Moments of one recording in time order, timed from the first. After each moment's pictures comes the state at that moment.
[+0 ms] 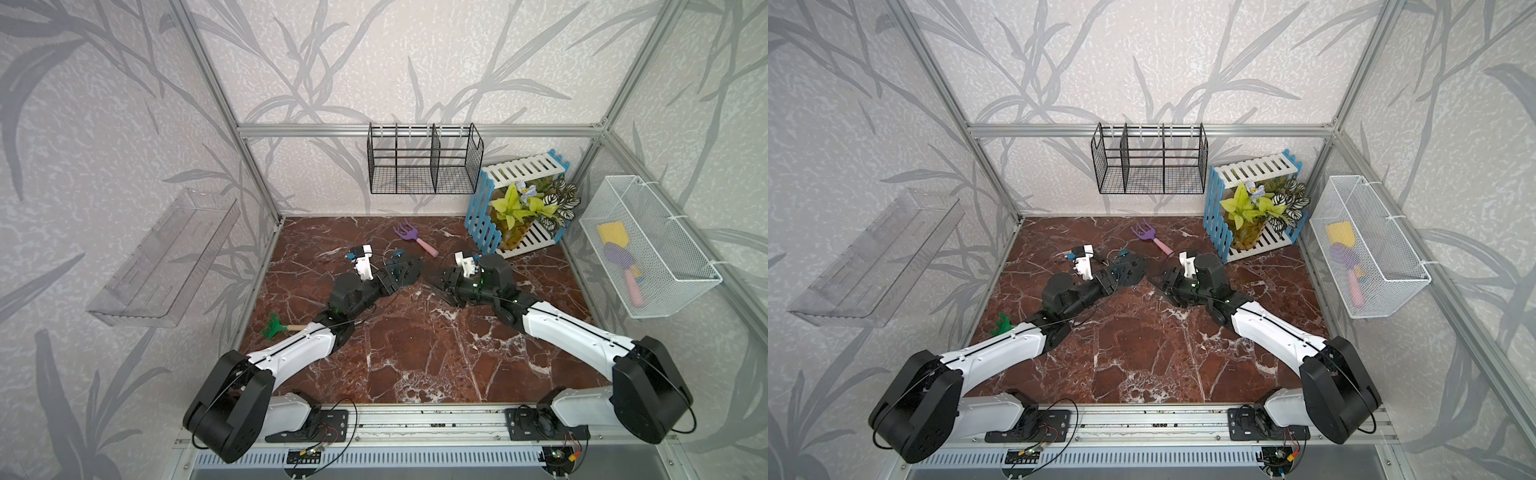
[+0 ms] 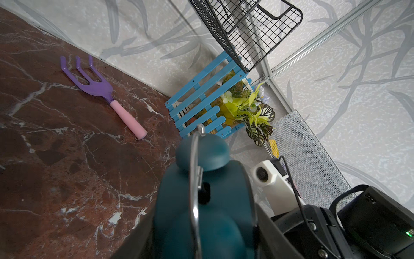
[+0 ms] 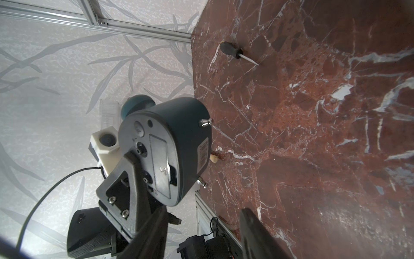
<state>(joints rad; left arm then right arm) -0.50 1.28 0.56 0.64 0.22 -0.87 0.57 1.38 0.82 0.15 -0.53 1.25</state>
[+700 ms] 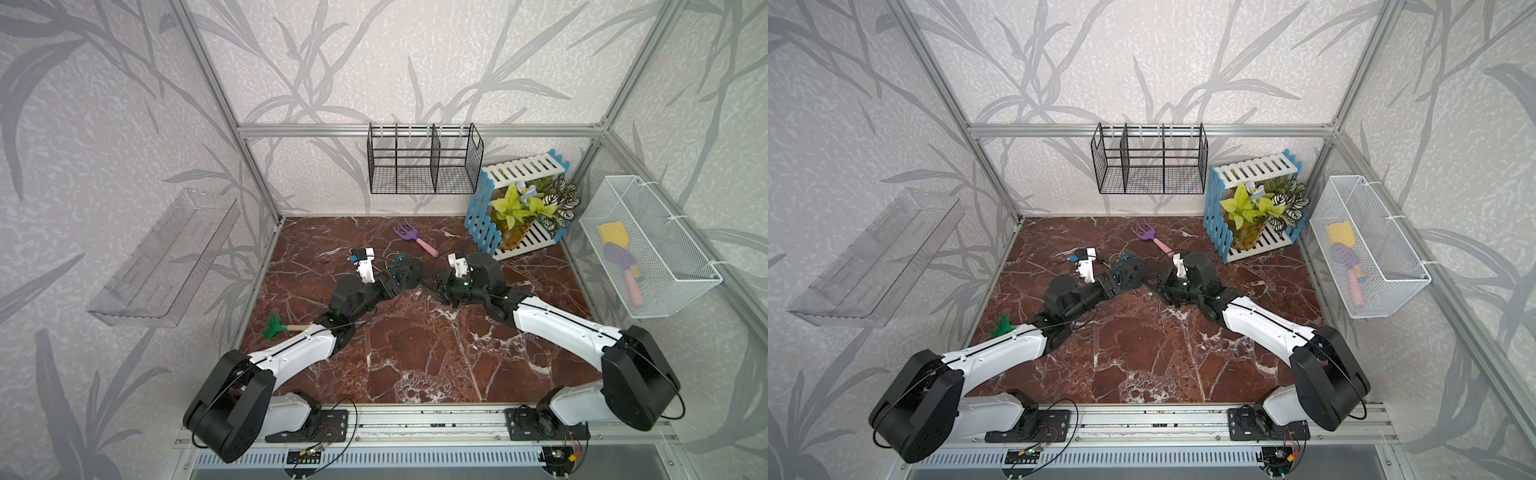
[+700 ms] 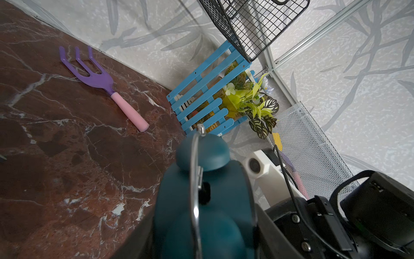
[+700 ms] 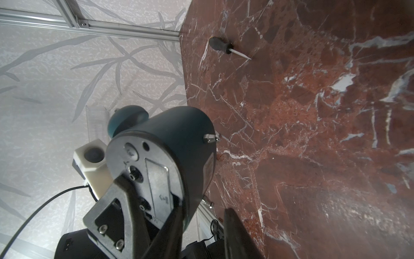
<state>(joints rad) -0.52 1.28 0.54 0.62 0.22 -0.86 0.61 1.44 0.88 0.10 -0.46 1.30</state>
